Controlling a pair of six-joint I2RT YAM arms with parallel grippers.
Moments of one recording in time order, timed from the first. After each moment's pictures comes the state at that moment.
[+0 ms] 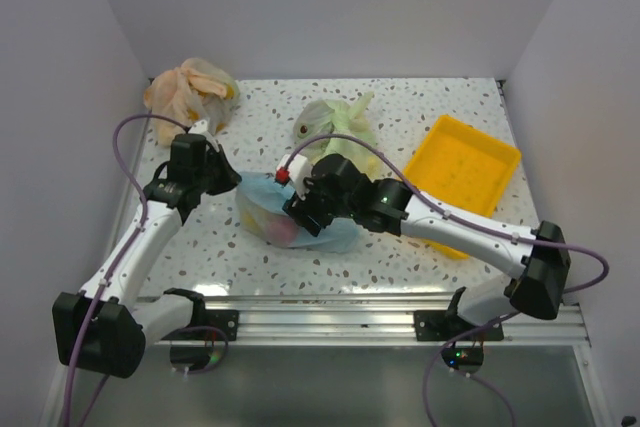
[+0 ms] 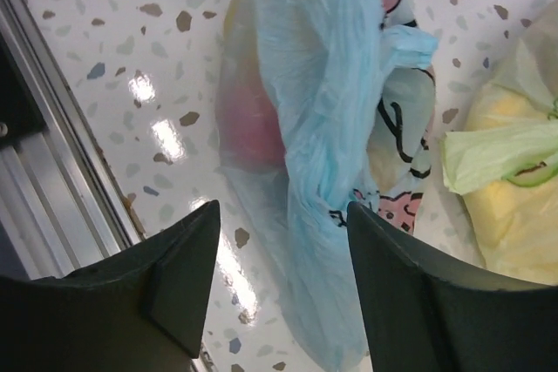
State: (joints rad) left arm -0.18 1.10 0.86 -0.45 0.09 -0.48; right arm 1.03 1.42 1.27 -0.48 0.01 -0.06
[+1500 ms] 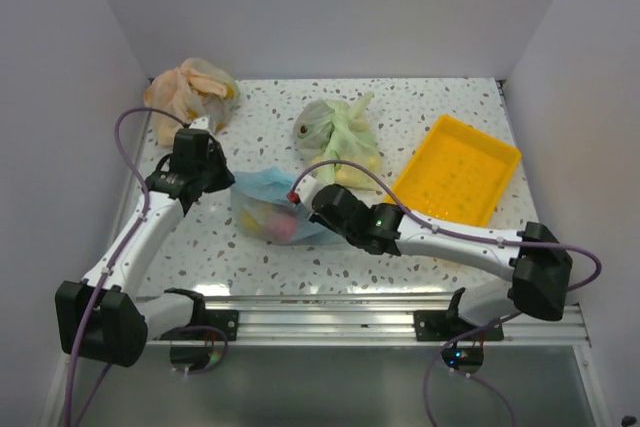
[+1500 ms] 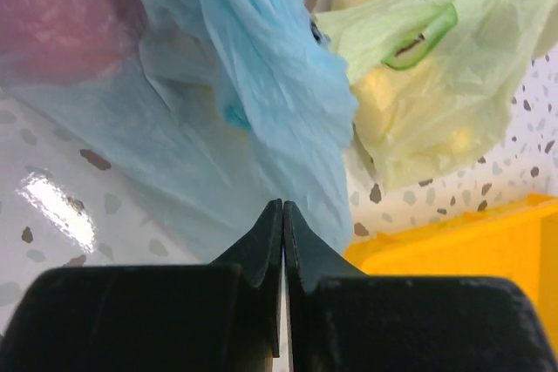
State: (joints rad) left arm -0.18 1.15 0.91 -0.52 0.01 -0.44; right arm 1.10 1.46 1.05 -0.37 0.47 -0.20
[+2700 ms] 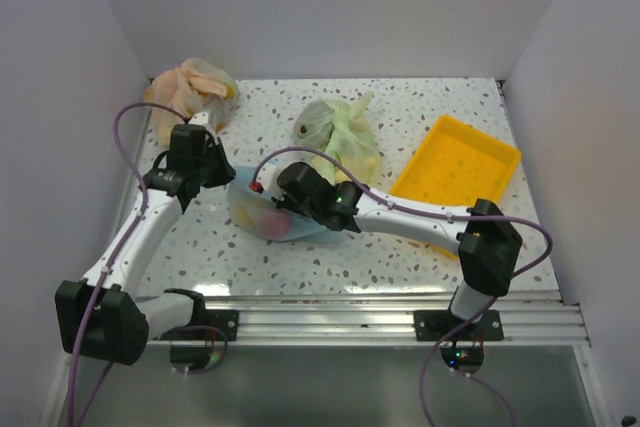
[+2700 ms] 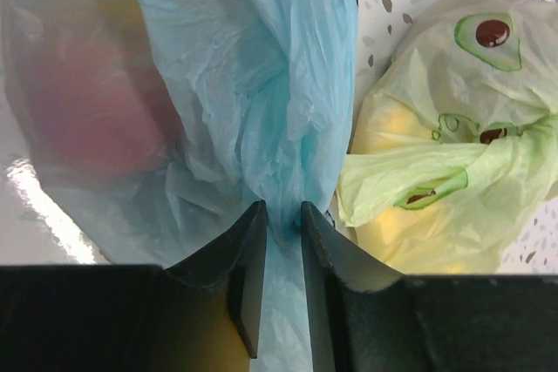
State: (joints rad) left arm -0.17 1.17 0.95 -0.50 0.05 -0.40; right arm 1.07 1.72 1.34 -0.36 0.34 -0.34
